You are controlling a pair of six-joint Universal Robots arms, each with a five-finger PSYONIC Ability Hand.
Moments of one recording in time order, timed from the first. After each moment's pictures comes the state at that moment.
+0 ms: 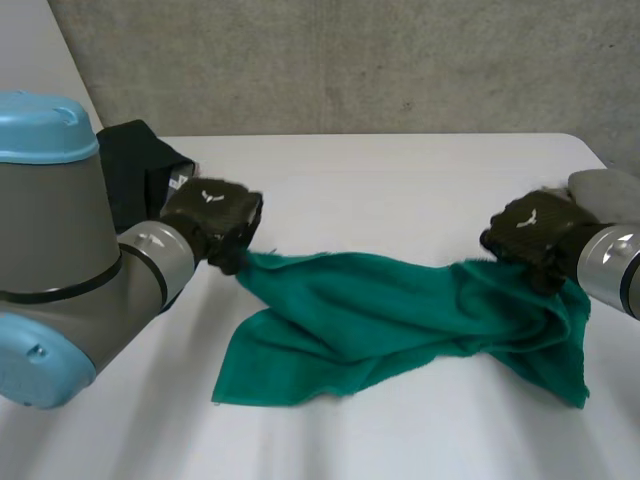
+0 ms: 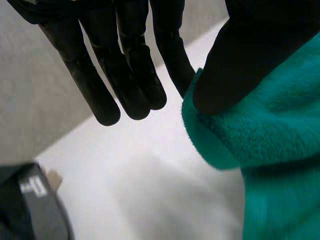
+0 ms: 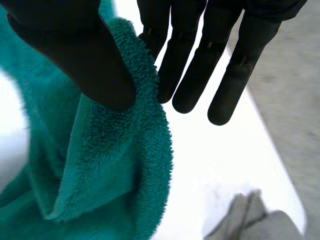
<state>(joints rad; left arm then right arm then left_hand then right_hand) 4.19 -1.91 -1.36 2.92 -1.55 3.44 1.78 -1.35 1.46 0.44 1.29 2.20 1.14 1.19 1.19 1.20 0.98 1.12 1.18 1.19 1.20 0.98</state>
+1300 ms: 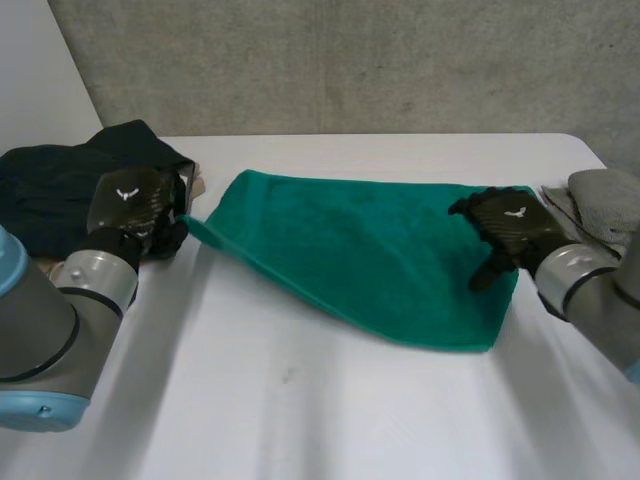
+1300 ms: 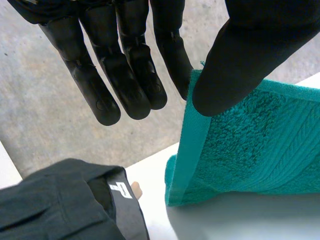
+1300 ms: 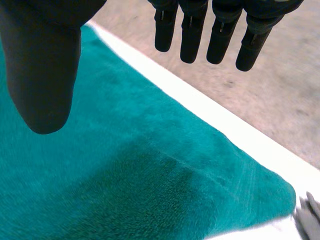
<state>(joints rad) 4.40 -1.77 -1.84 3.66 -1.54 3.25 1.75 -1.23 1.65 -0.15 1.26 2.87 1.14 1.20 1.19 1.20 0.98 0.34 0.35 0.32 0.32 0.13</state>
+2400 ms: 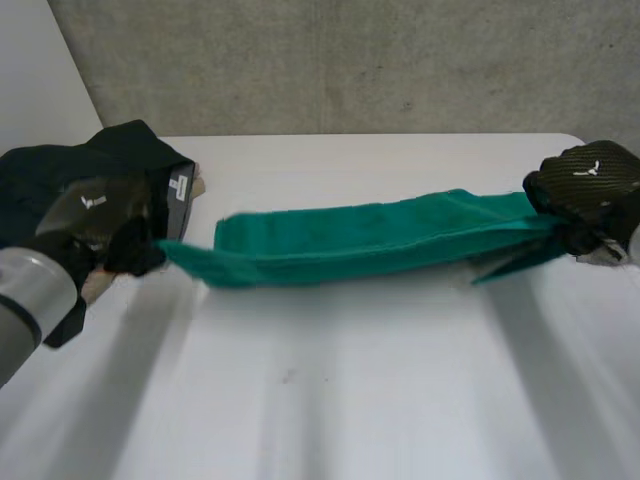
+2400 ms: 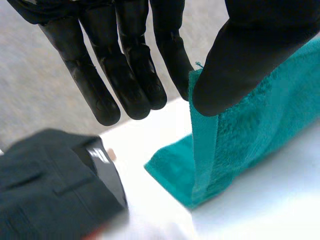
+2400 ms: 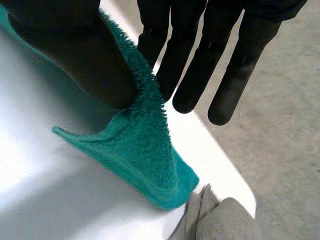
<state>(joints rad) 4.49 -1.51 -1.80 3.08 -1.39 3.30 1.68 -1.53 1.54 0.31 1.25 2.43 1.14 1.20 1.19 1.20 0.98 1.12 1.18 1.19 1.20 0.99</state>
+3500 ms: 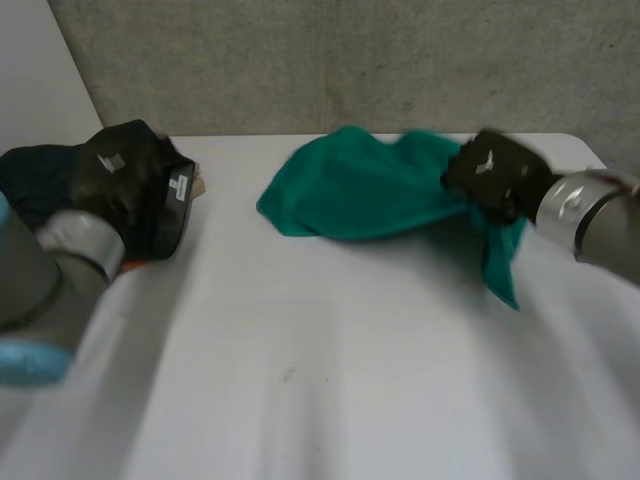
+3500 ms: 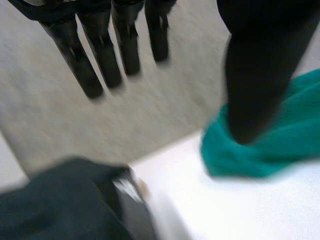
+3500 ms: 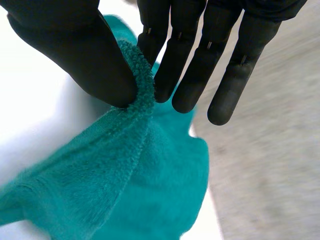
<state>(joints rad) 4.43 -1.81 -1.71 3.54 -1.52 3.24 1.78 -1.16 1.26 0.18 1.07 2.16 0.48 0.55 0.56 0.57 0.40 1.12 1.18 1.19 1.20 1.01</state>
